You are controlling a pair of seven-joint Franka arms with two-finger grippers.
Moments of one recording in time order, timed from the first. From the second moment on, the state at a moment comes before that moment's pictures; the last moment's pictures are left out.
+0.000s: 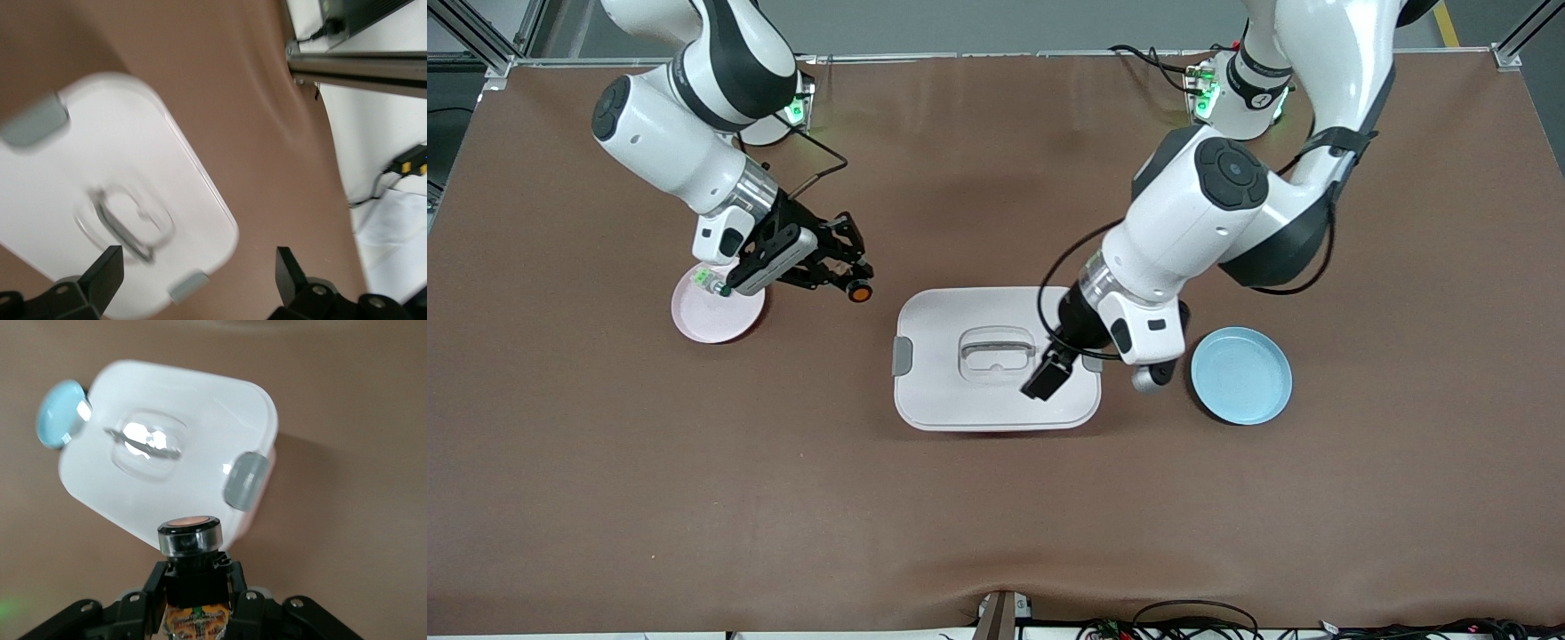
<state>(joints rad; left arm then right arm) -0.21 0.56 -0.46 -1.28 0.08 2.17 -1.55 0.45 -0.05 -0.03 -2.21 0.55 2.41 -0.40</state>
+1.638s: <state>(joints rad) -0.06 0.00 -0.12 -1.57 0.09 1.60 -0.14 -0.02 0.05 -0.04 -2.56 0.10 2.75 -1.53</state>
